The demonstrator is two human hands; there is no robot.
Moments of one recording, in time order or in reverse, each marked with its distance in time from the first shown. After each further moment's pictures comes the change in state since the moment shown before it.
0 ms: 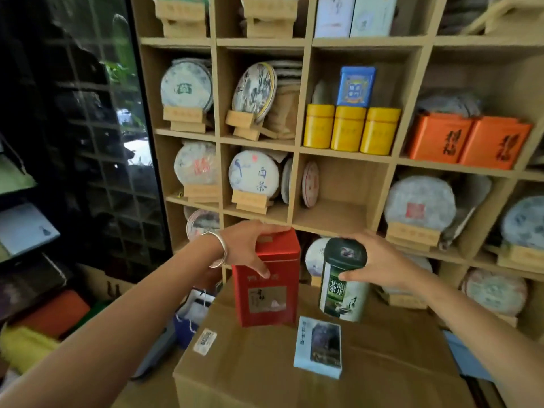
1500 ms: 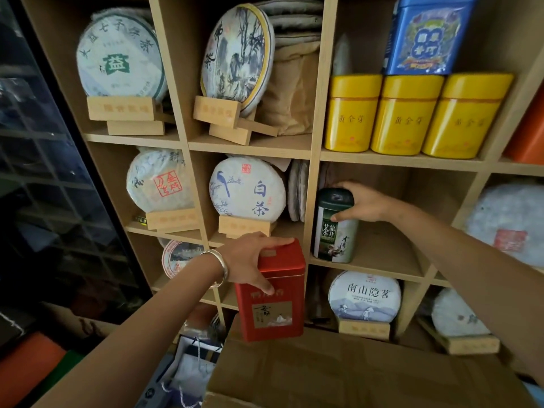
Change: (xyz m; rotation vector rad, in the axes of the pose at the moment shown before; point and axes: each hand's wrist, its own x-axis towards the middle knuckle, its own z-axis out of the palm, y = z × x) left_hand 0.196 -0.163 -0.007 -0.009 -0.124 0.030; right_hand 0.348 0.090 0.003 0.145 -0.048 0.118
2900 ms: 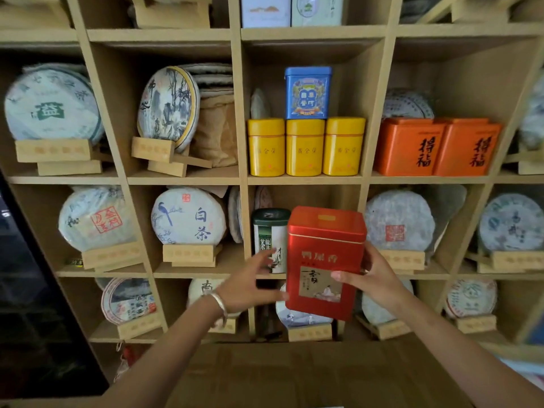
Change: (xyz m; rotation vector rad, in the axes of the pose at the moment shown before) left_hand 0.004 0.115 0.042 -0.520 0.137 0.107; right_hand -0.235 0.027 0.018 0.592 0.443 0.101
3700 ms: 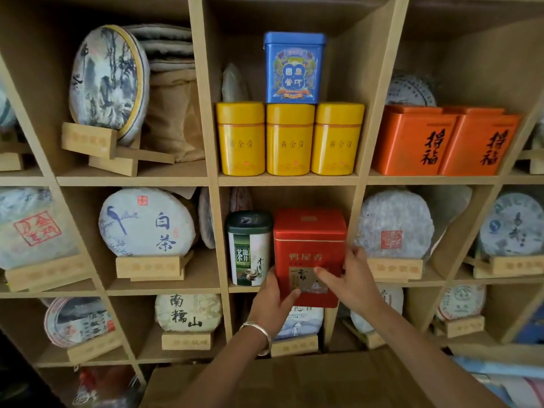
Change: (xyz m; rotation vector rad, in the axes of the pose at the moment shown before) left_hand 0.107 -0.049 0.109 -0.128 0.292 -0.005; right_hand 0.075 0.057 0.013 -0.505 0.208 -0.072
